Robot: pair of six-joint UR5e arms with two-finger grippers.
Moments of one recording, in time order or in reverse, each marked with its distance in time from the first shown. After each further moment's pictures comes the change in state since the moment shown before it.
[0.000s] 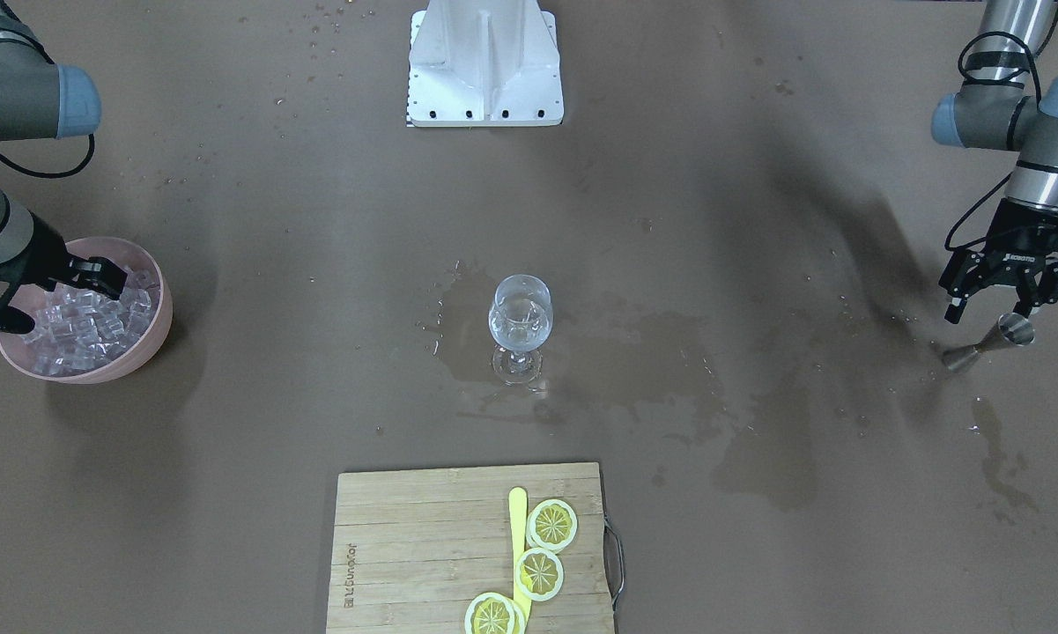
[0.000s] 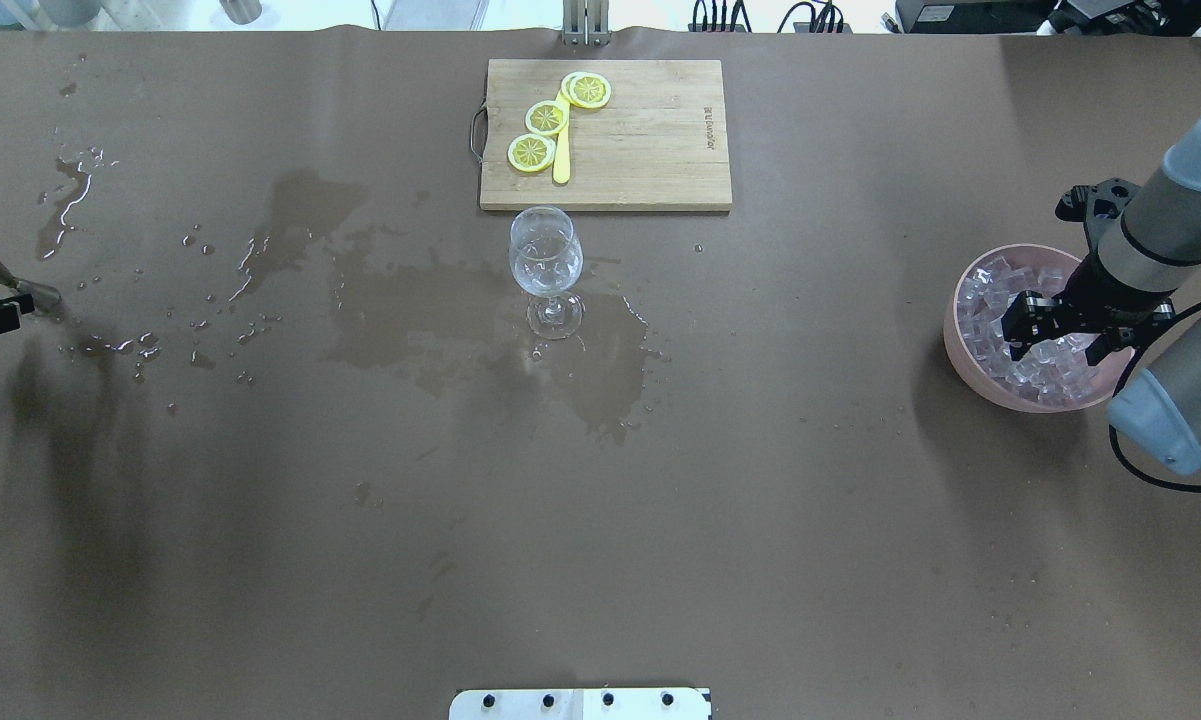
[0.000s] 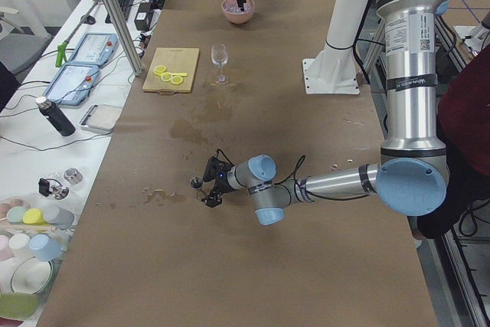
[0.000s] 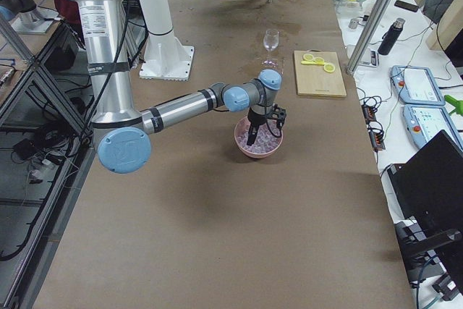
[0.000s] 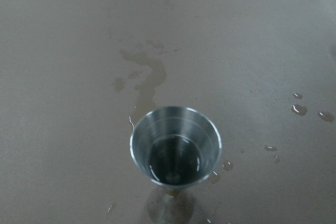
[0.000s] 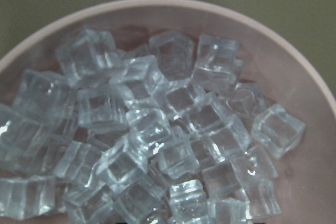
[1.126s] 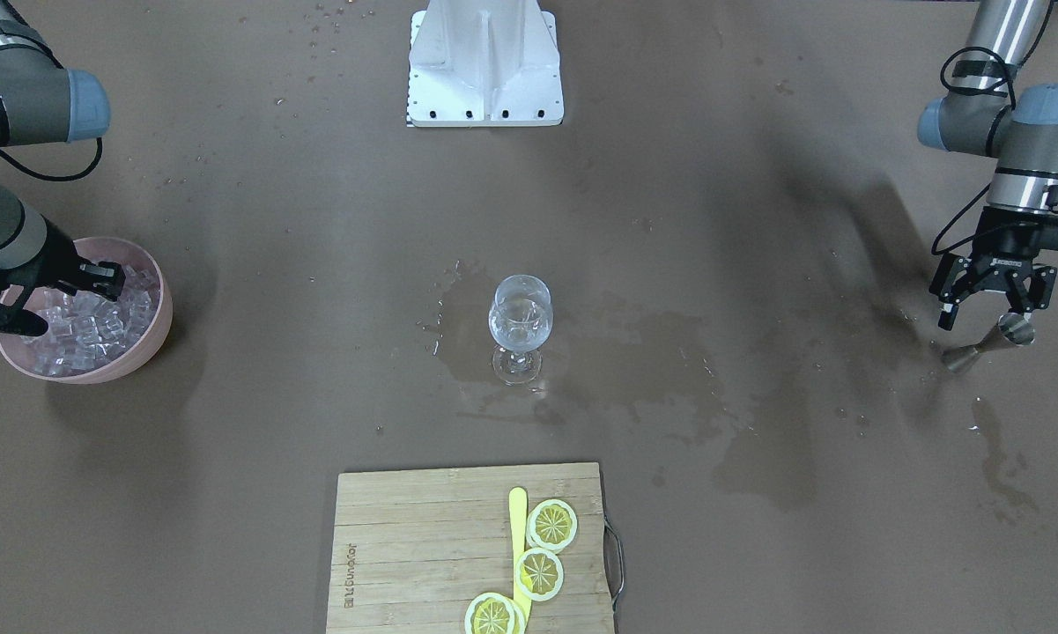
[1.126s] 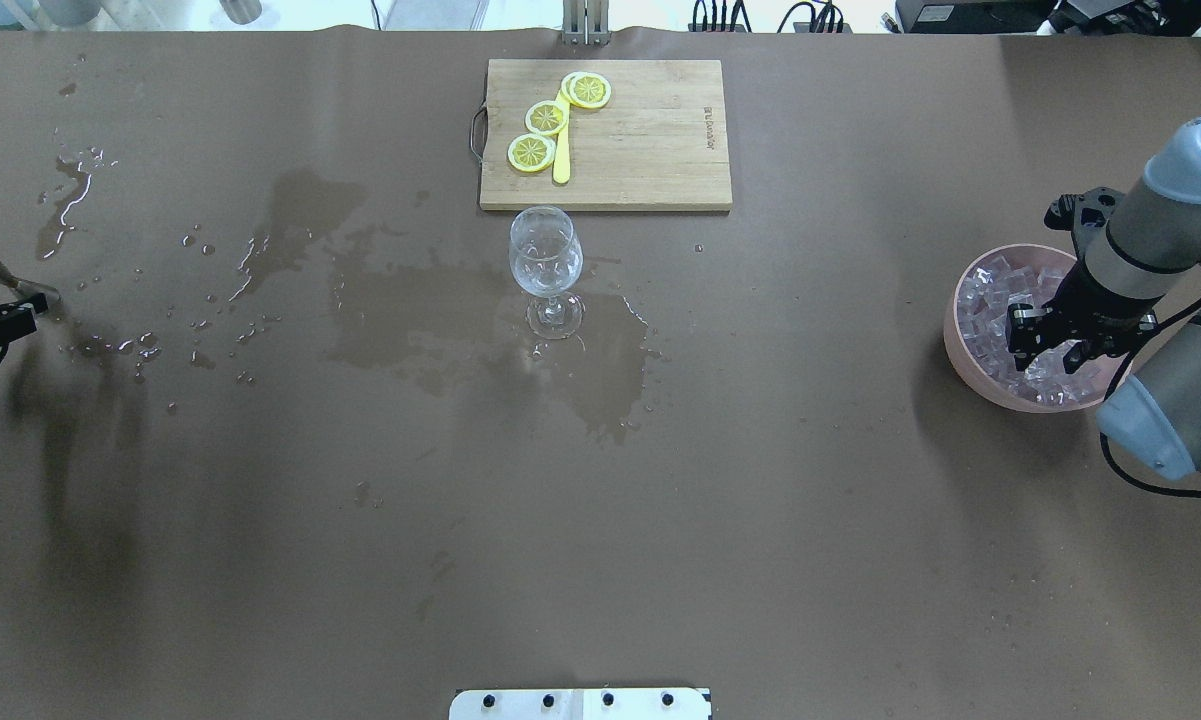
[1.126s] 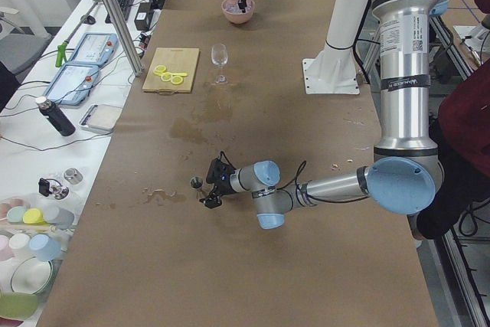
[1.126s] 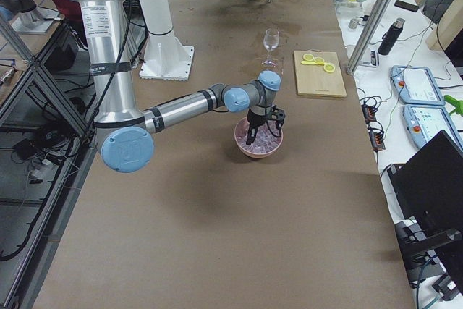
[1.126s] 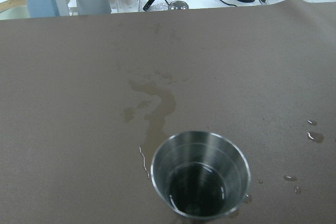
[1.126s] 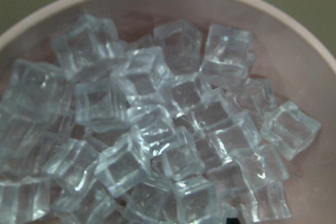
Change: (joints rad) left arm 0.093 -0.018 0.066 -0.116 0.180 -0.015; right arm -0.014 0.005 -0.015 0.000 -0.008 0.001
